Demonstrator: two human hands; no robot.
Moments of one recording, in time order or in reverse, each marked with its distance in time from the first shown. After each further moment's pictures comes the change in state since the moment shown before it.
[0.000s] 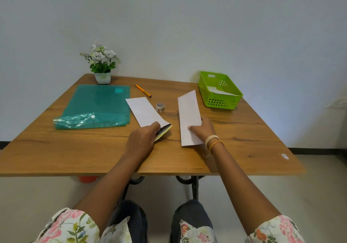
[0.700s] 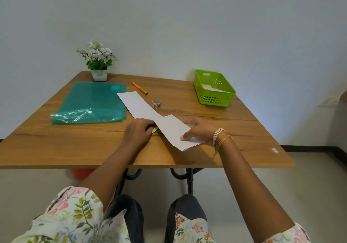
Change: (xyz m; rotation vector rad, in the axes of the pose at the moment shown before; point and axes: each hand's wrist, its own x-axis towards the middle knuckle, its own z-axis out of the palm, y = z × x) left_hand 0.008 -0.003 0.006 -0.140 -0.052 -0.121; right_hand -0.064 -0.032 -0.045 -0.182 -0.507 0.067
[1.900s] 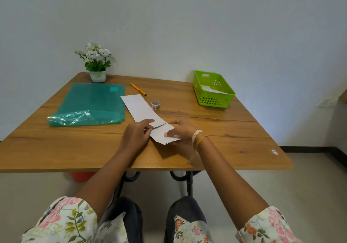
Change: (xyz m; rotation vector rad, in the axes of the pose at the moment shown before) left_hand -0.005 -0.004 0.003 -0.073 0.111 0.056; right_hand 0.027 -0.024 0.036 0.316 0.005 0.038
